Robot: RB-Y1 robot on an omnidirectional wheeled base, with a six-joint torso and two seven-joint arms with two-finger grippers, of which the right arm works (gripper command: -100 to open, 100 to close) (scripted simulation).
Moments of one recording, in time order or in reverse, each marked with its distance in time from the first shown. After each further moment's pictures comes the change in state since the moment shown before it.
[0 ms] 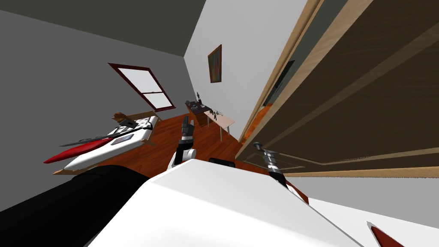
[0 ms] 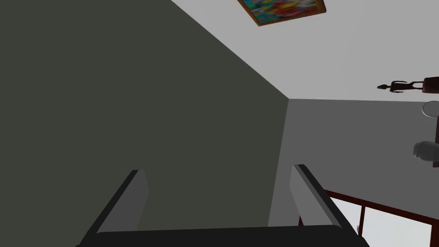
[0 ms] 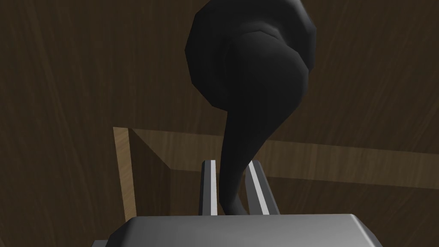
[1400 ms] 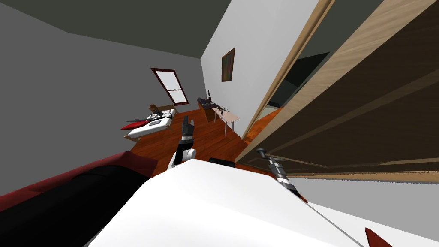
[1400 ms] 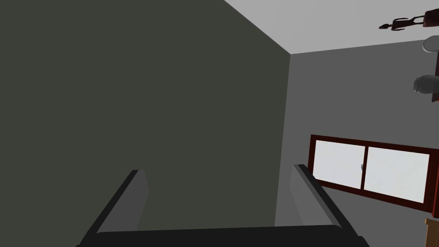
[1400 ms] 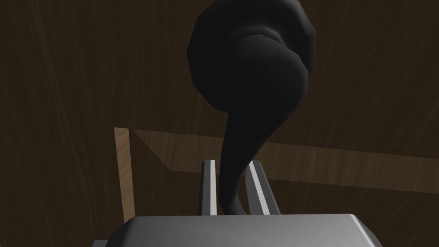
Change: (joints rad) arm 0.118 -0.081 0.029 0.060 0.014 -0.214 -0.082
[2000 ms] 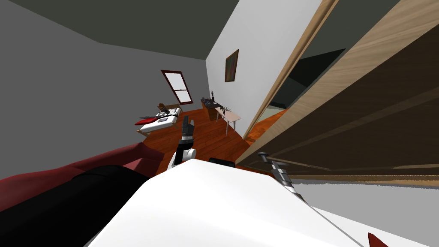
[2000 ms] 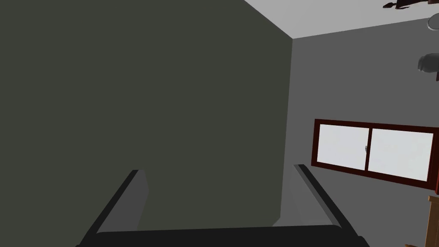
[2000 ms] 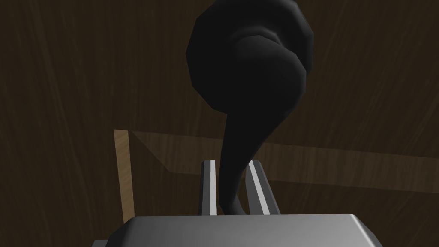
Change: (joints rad) arm 0.058 -0.019 0.009 0.026 0.005 -0.102 -0.020
